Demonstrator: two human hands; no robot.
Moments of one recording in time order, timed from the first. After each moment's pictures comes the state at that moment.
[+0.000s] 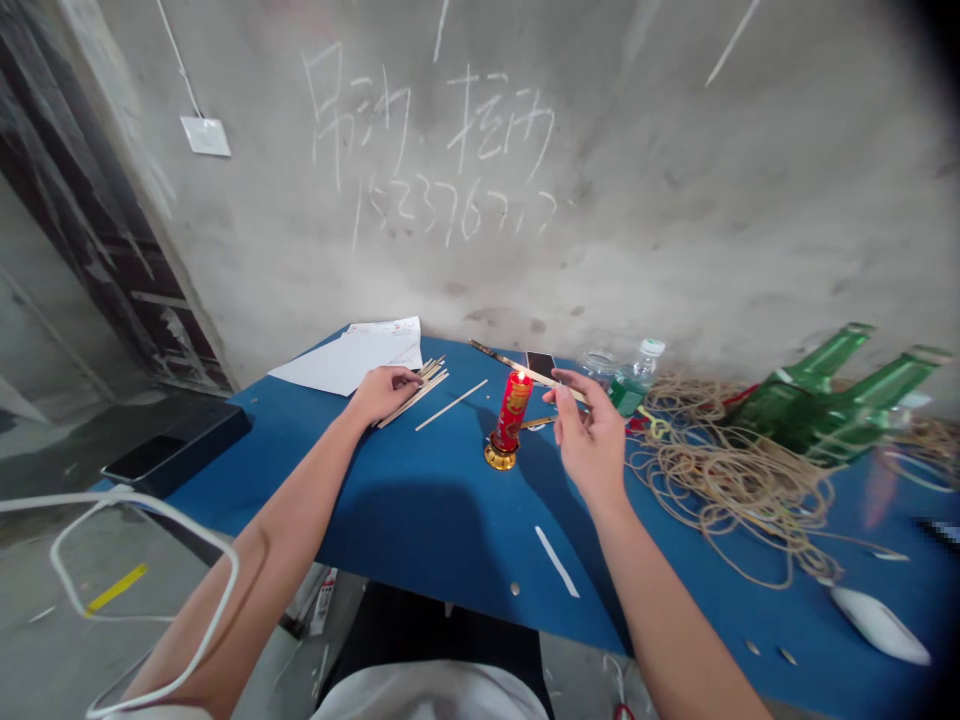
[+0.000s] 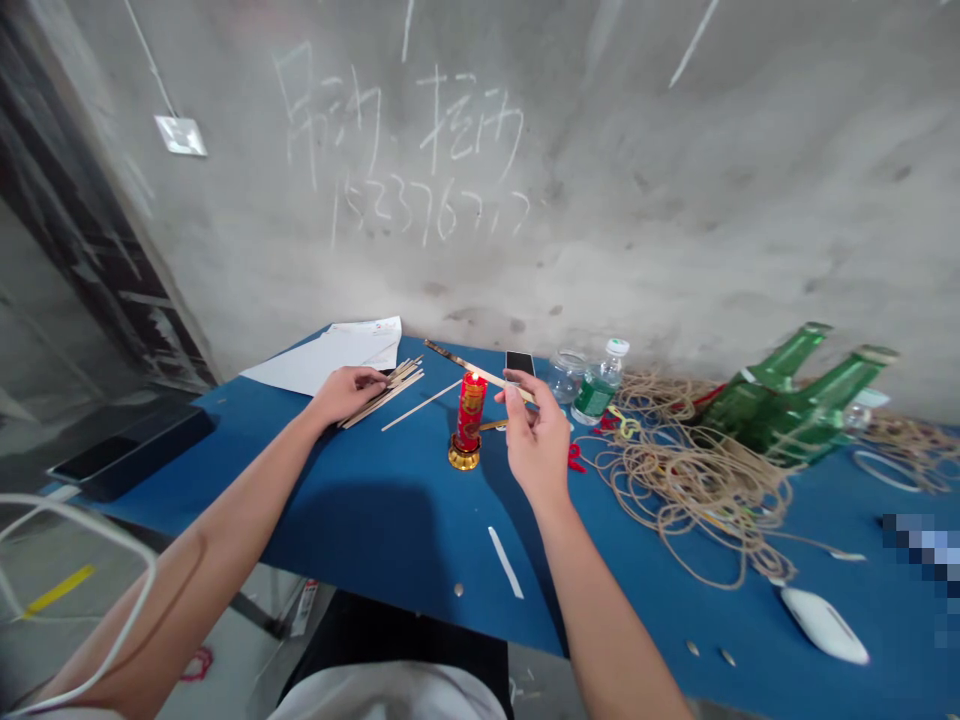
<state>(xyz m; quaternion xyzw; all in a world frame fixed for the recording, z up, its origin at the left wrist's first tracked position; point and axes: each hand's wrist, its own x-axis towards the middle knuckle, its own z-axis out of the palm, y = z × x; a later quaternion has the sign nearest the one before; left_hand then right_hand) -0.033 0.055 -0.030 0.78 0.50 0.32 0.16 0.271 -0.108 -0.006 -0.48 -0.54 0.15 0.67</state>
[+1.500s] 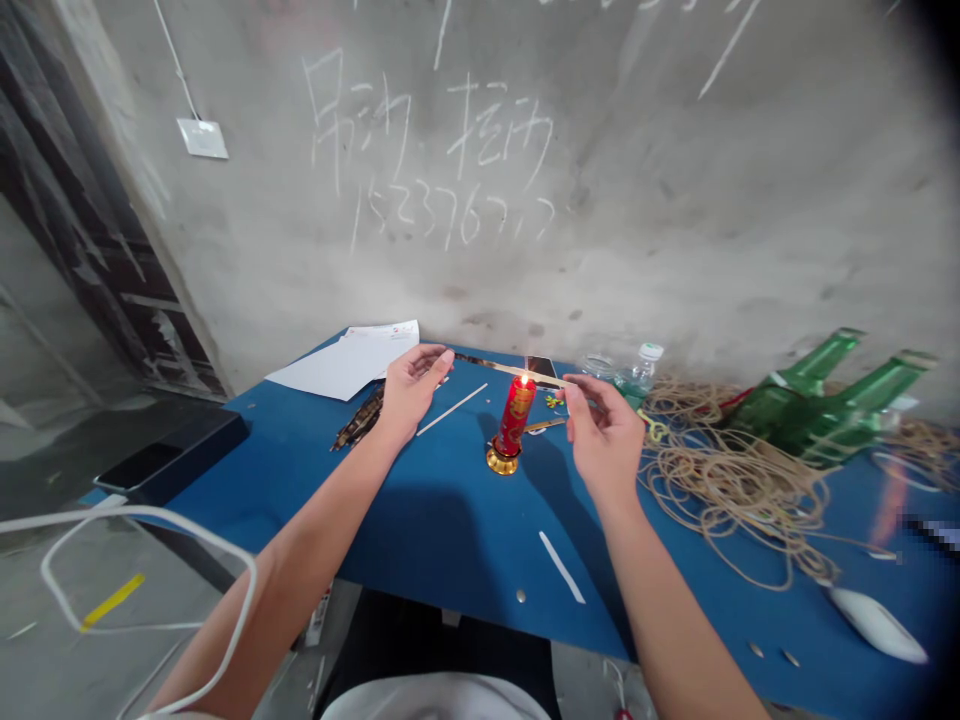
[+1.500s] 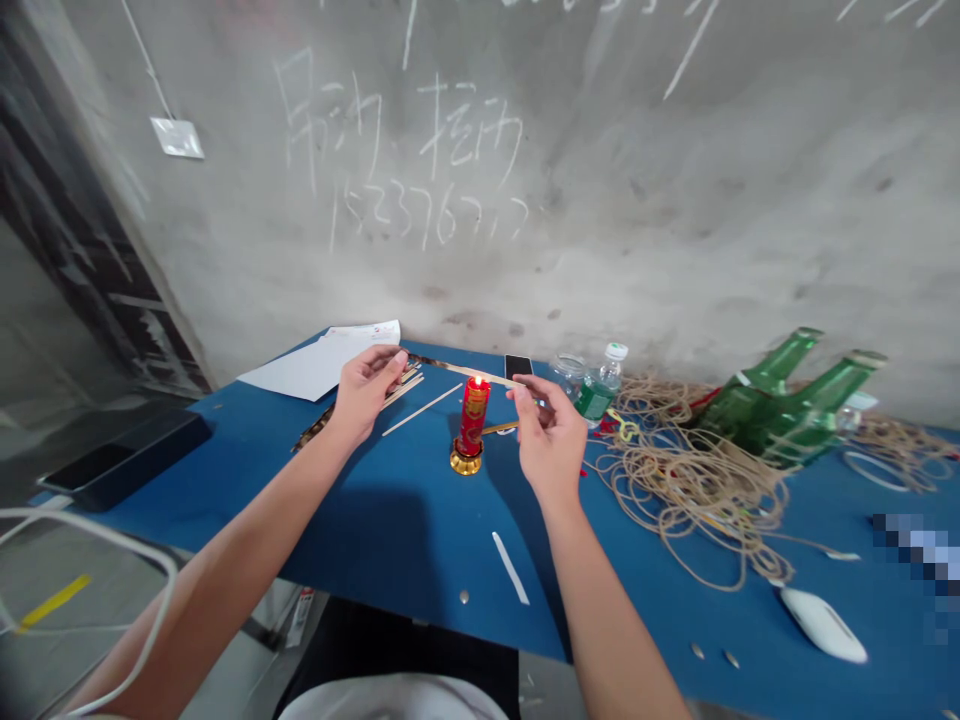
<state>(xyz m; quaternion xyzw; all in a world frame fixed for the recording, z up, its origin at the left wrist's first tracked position) 0.041 0.000 0.005 0.57 0.28 0.65 0.42 0.273 -0.106 0.001 -0.47 -0.52 0.11 0.70</state>
